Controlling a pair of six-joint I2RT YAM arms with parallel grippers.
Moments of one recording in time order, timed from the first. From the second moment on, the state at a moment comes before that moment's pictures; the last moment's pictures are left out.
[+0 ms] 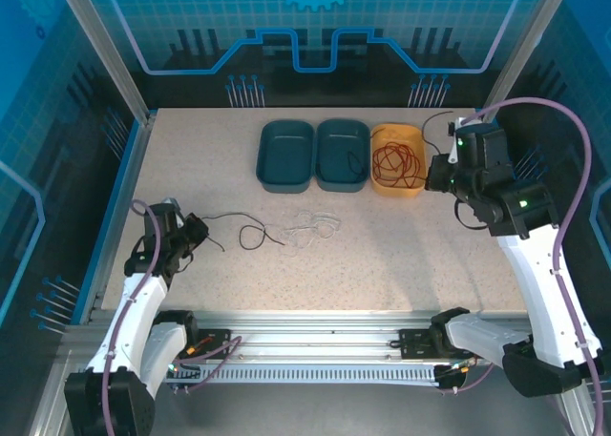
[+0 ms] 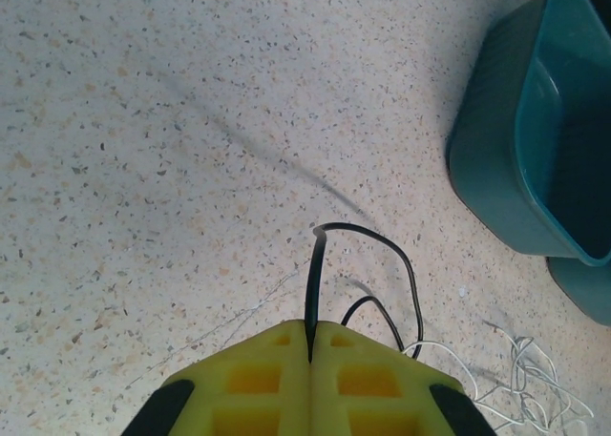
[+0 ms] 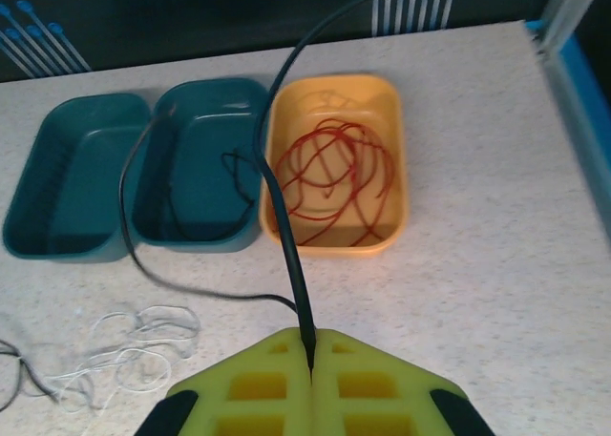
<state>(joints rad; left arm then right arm) 0.10 0.80 0.49 -0.44 0.15 -0.71 0.30 1.09 1.57 -1.17 0.25 0.32</state>
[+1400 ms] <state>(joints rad) 0.10 0.73 0.49 -0.44 0.34 -0.72 0.46 2.02 1.98 -0.94 0.23 0.28</state>
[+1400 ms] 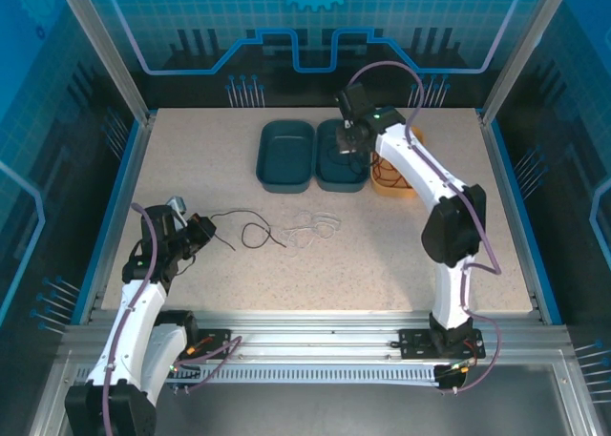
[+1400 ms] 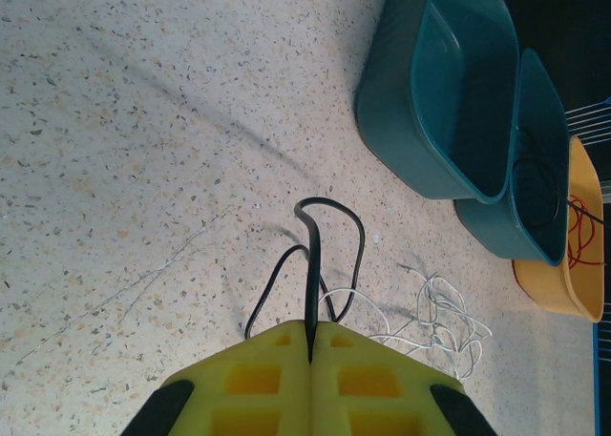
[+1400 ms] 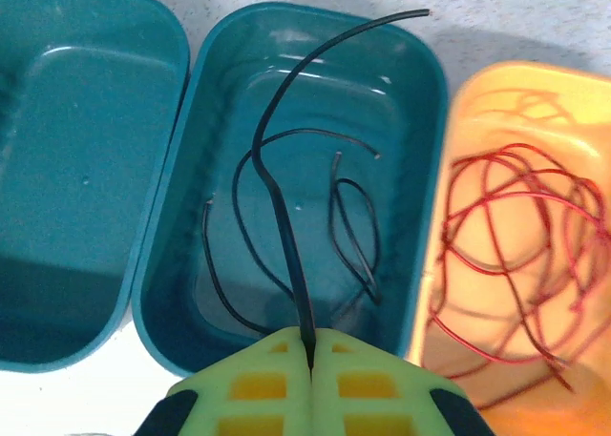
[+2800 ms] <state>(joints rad) 0.10 0.69 0.50 -0.44 0.39 -0.72 0.49 1.97 1.94 -1.03 0.20 0.24</state>
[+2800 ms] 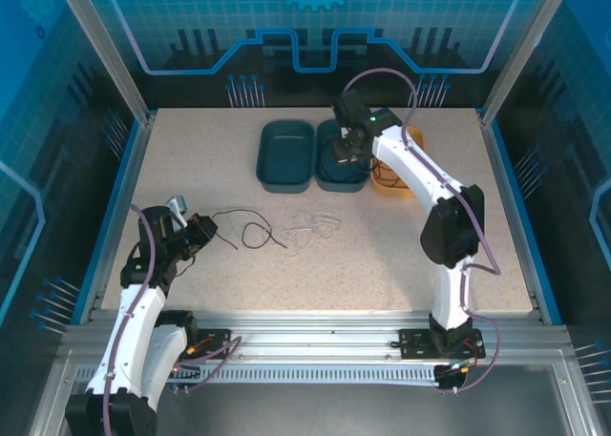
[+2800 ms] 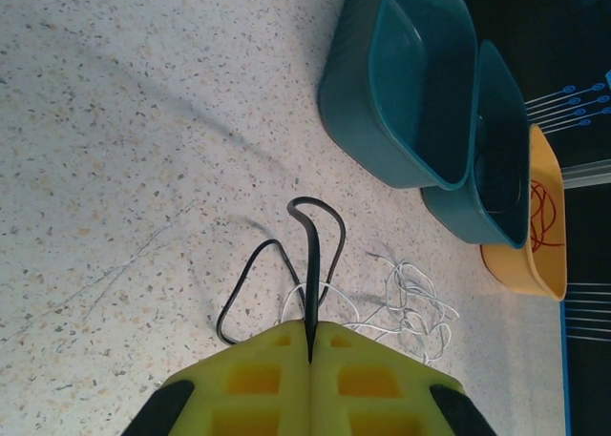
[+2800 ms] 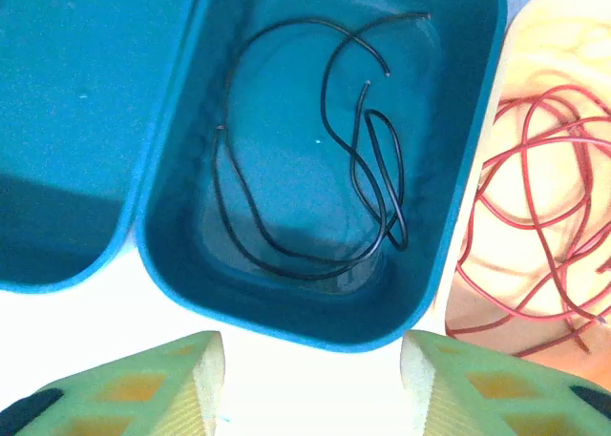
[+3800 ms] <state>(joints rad) 0.10 0.59 0.57 -0.40 0.53 -0.75 0.88 1.80 1.39 -0.38 -0.20 0.15</state>
